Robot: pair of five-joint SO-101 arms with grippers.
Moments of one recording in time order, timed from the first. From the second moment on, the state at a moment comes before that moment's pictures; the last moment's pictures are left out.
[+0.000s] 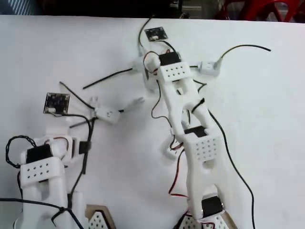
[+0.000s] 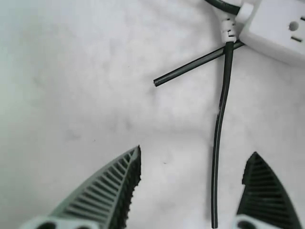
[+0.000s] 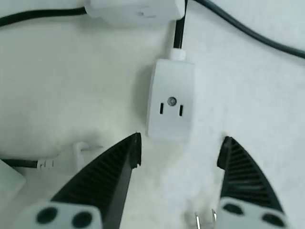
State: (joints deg) left arm -22.7 -50.0 70.0 55.5 -18.5; right arm -20.0 43.6 -41.7 77.5 -0.5
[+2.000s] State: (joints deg) left arm -34.4 -50.2 44.7 75.8 -18.5; right arm -33.9 -9.7 -10.5 96.1 16.4
